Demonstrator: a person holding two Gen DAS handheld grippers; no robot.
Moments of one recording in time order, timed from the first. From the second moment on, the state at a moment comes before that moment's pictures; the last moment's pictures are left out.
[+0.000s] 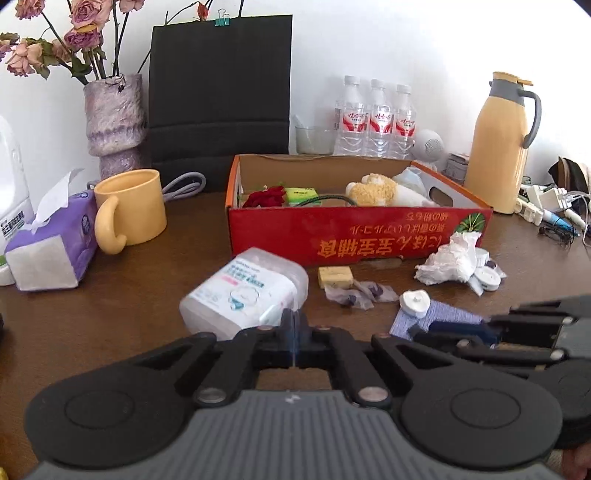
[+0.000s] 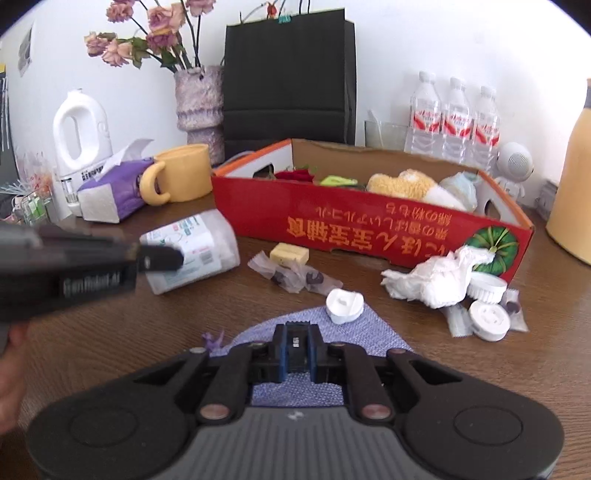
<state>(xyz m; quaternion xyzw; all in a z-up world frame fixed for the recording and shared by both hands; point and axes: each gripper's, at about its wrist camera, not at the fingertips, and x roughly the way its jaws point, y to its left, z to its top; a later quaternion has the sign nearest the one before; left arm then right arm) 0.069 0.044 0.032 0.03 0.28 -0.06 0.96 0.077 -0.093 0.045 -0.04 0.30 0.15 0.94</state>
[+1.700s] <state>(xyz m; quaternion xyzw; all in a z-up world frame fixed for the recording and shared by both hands) -0.131 -0.011 0.086 0.05 0.17 -0.06 0.98 -0.108 -0.155 0.102 0.02 0.21 0.12 0.97</state>
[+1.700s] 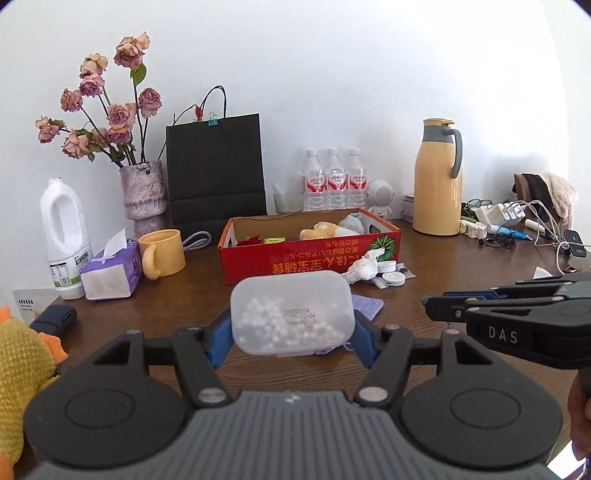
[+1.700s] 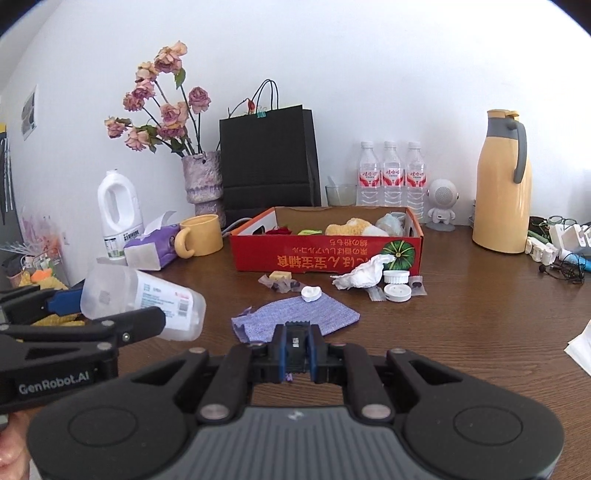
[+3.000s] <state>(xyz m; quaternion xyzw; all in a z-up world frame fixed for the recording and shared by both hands) 0.294 -0.005 0.067 0.00 0.35 -0.02 0.94 0.307 -0.206 0.109 -0.04 0.41 0.04 0.91</state>
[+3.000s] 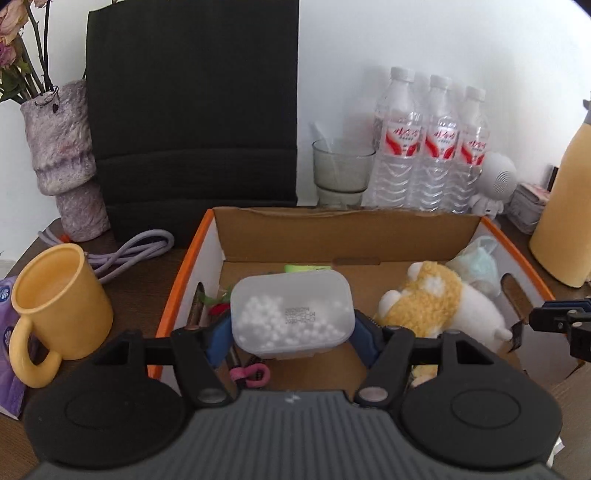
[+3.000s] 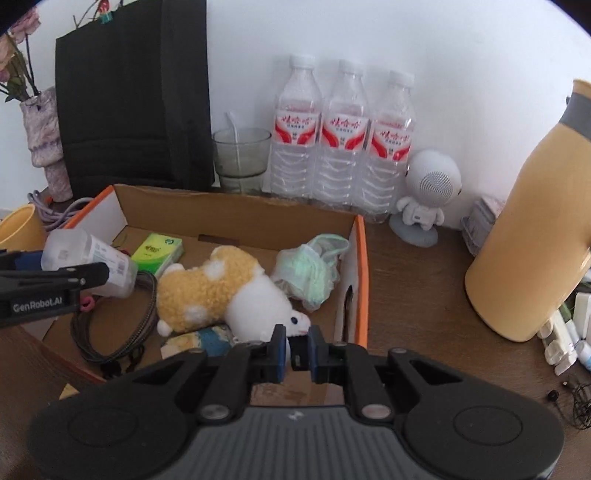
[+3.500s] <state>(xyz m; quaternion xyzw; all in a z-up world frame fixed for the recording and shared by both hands) 0.270 0.017 0.127 0.01 0.37 -0.05 0.93 0.293 -0.237 0.153 0.12 0.45 0.06 0.88</state>
